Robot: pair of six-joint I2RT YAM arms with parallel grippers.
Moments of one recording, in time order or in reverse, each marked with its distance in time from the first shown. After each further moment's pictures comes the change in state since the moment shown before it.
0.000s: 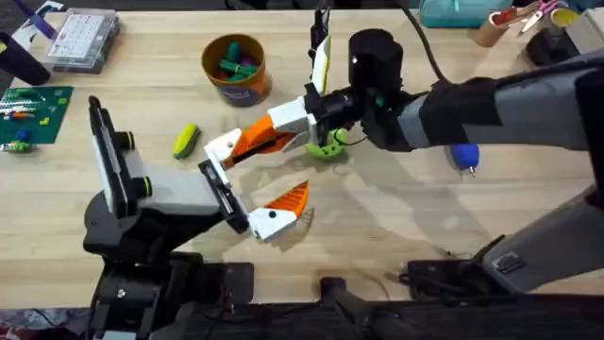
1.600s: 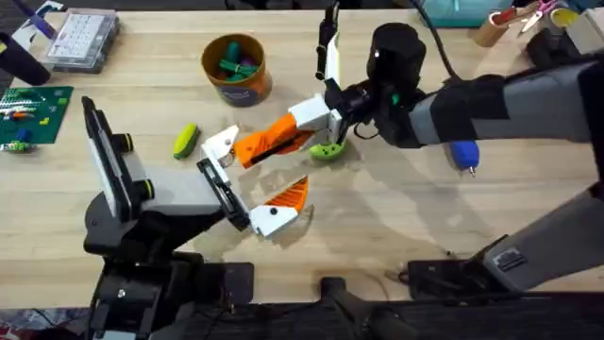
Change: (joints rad) left arm -0.011 0.000 0.000 0.007 -0.054 0.031; right arm -0.082 0.000 -0.031 0.138 -0.196 0.083
